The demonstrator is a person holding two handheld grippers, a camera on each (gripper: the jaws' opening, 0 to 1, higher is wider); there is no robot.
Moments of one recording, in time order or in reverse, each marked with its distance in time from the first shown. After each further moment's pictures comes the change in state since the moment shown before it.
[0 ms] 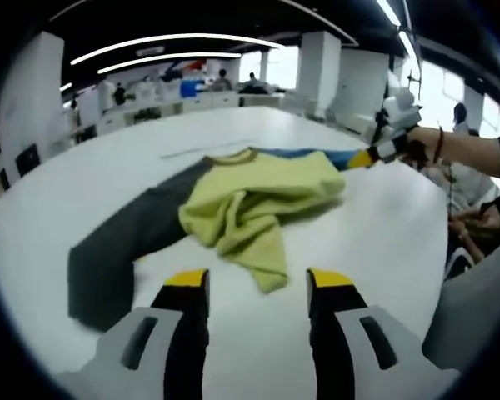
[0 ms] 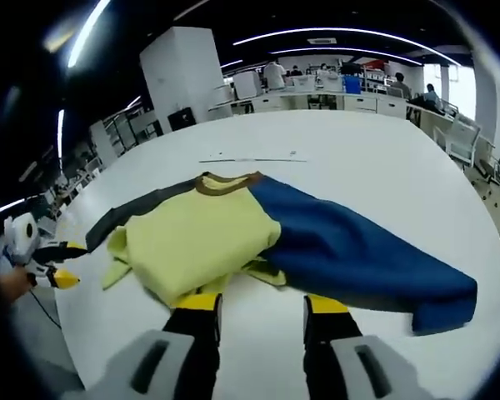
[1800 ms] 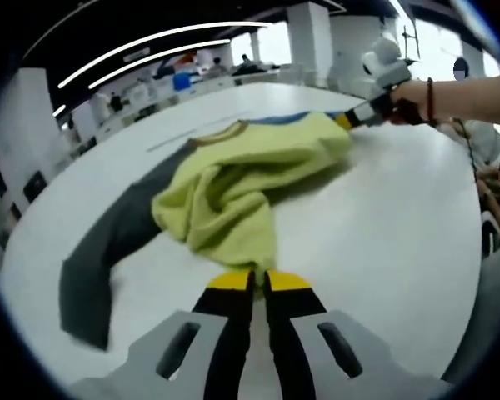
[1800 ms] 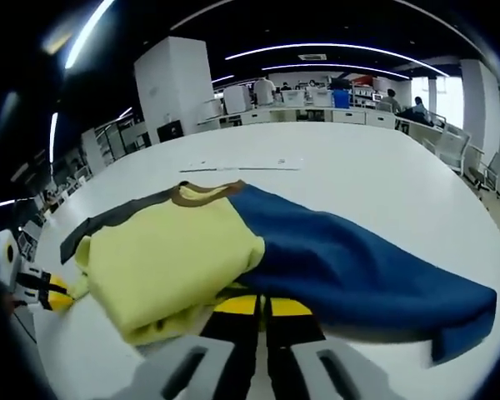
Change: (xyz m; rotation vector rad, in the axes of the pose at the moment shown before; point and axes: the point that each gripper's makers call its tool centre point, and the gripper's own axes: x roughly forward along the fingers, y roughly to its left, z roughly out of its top) left arm 0.040 -0.008 -0.021 0.138 0.104 0.107; right arm 0.041 -0.011 0.013 -0.011 -0.096 -0.064
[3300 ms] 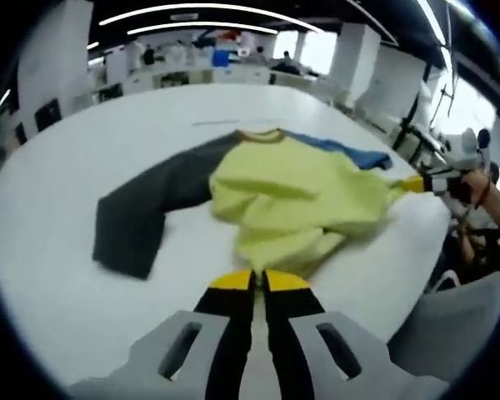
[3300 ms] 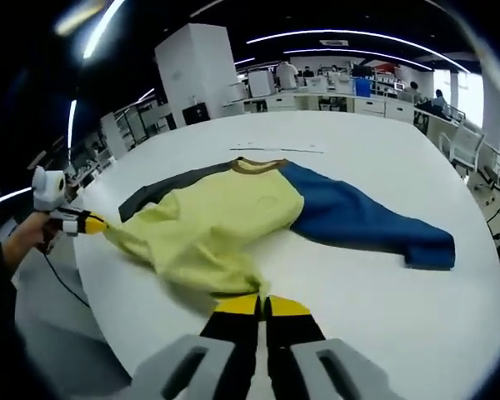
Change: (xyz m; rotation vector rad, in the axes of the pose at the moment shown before) left arm -0.090 0.032 -0.012 -0.347 0.064 -0.033; right arm -0.143 0.056 -0.057 -0.023 0.105 0.113
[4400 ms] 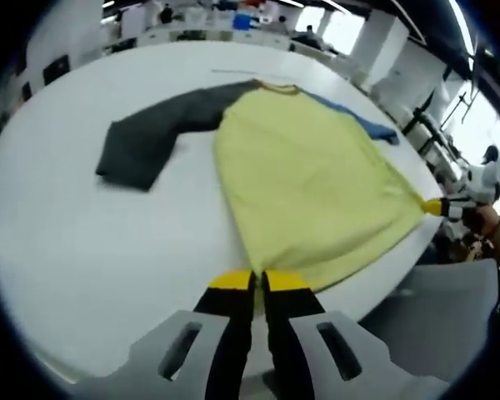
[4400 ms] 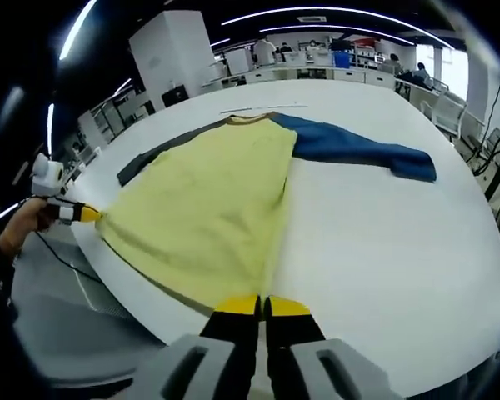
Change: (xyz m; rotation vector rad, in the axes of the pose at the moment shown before) left arm -0.020 -0.001 -0.071 -0.110 0.180 0.004; right arm -0.036 0.020 -0.092 0.081 0.129 -0.091
